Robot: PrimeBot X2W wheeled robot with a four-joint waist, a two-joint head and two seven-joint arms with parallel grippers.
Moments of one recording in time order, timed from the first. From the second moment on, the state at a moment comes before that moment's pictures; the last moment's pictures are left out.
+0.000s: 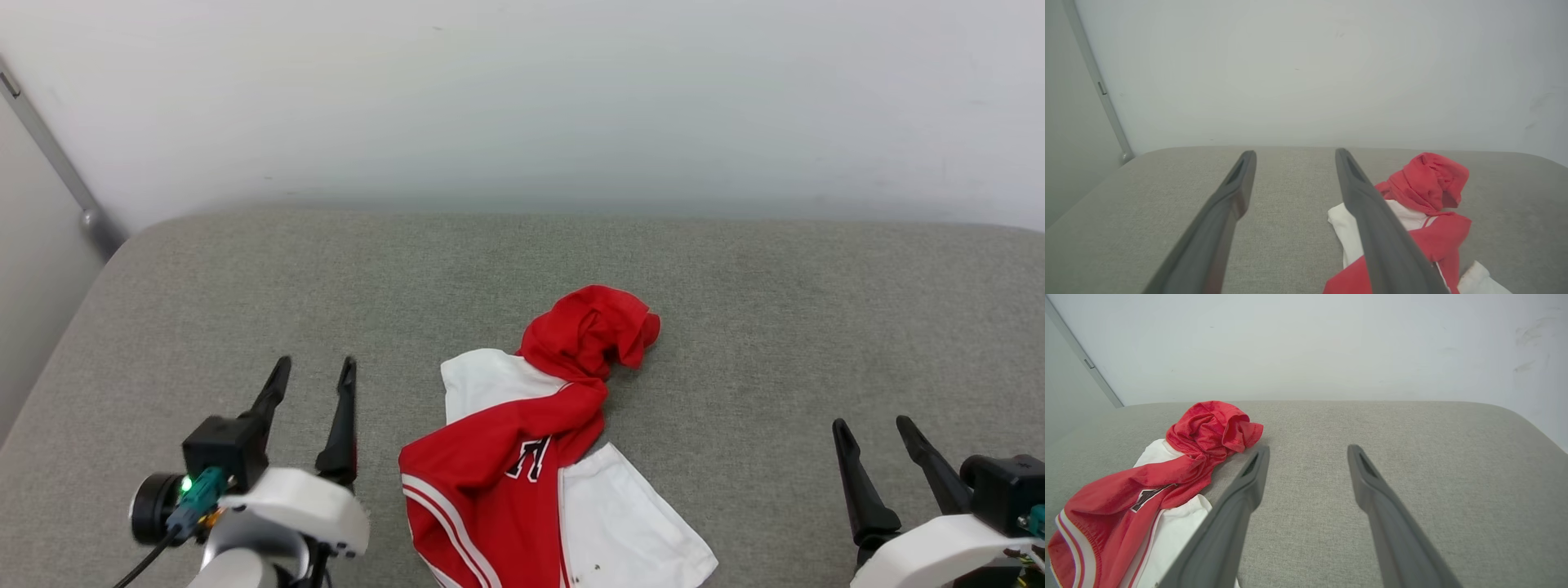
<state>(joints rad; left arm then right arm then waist) -0.20 0.44 -0.51 0.12 -0.63 0.28 -0.25 0.13 -0.05 -0.08 -0.16 0.16 0.13 0.16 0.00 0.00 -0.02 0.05</state>
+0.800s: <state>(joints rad) -0.13 0.46 -0.51 -0.04 -0.61 0.30 -0.25 0.09 -0.17 0.12 -0.05 0.28 0.13 0.78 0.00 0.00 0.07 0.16</state>
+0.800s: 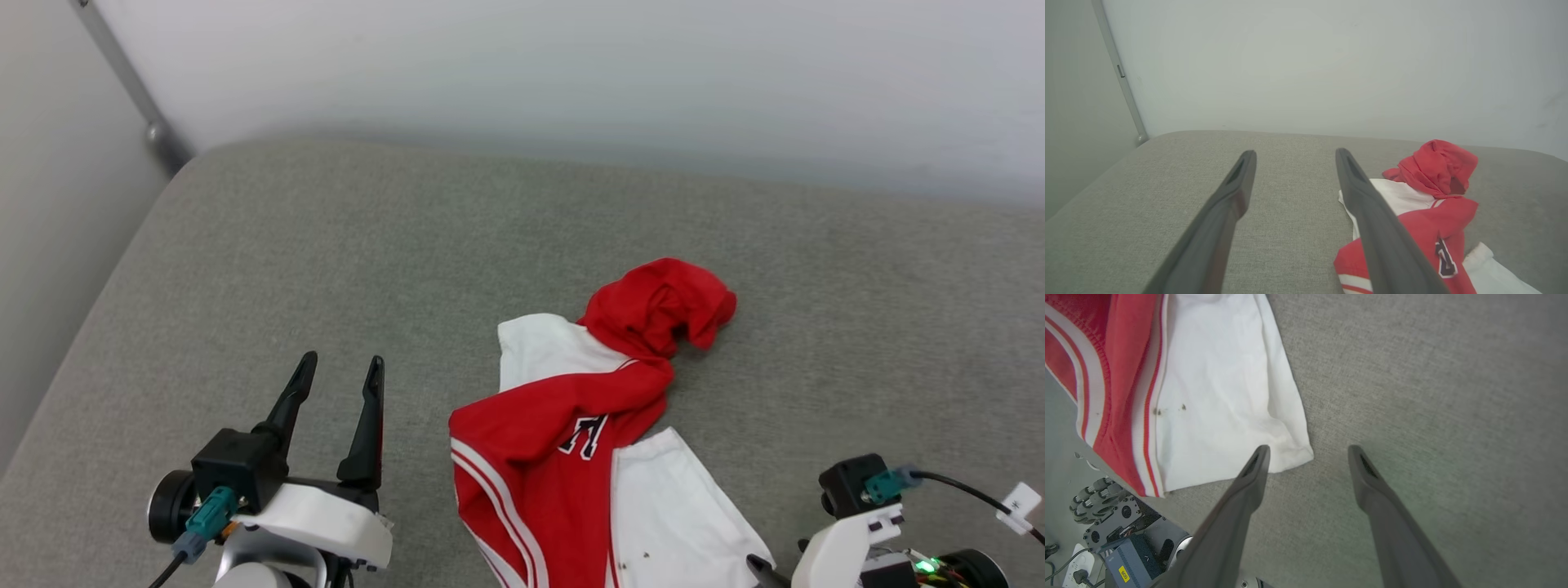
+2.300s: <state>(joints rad) -0.11 0.47 -0.45 0.00 -0.59 0.28 -0.24 -0.09 -0.21 -0.40 0.22 0.16 0.13 0.45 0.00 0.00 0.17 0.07</state>
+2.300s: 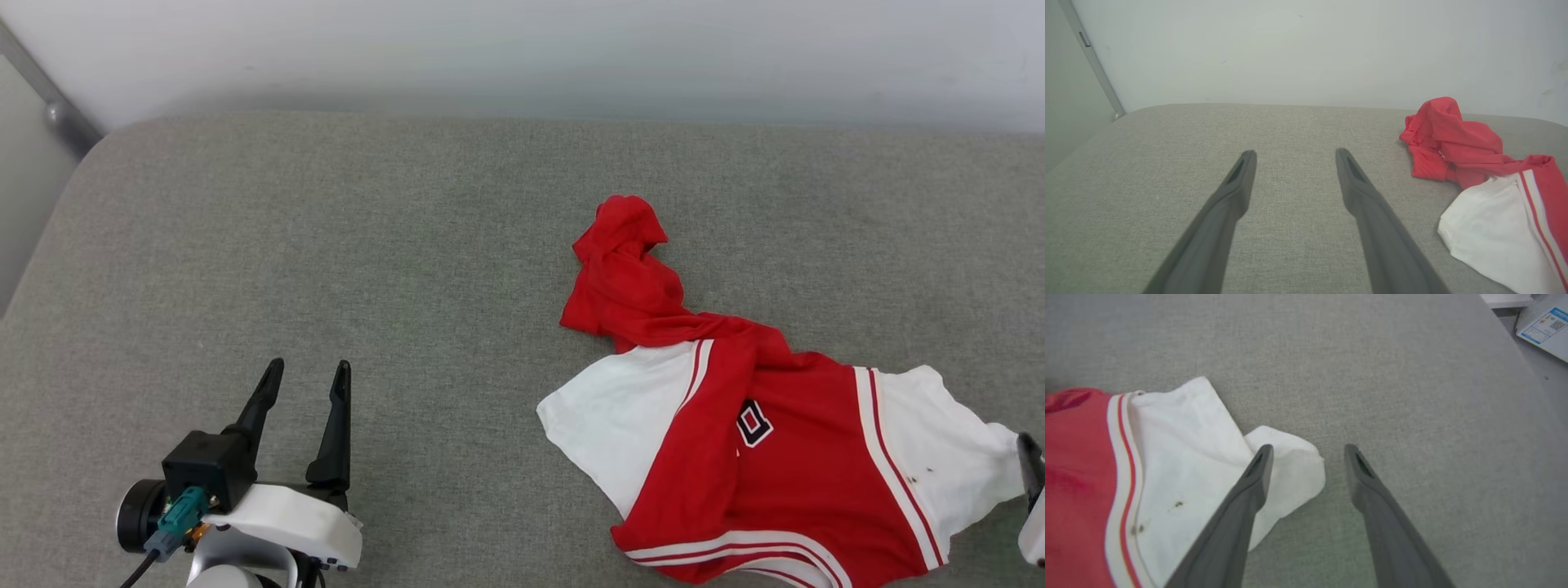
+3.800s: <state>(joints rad) -0.49 0.44 -0.73 0.26 -0.71 0.01 0.45 0.08 -0.05 0.01 -0.22 0.09 0.13 0.09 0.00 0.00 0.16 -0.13</state>
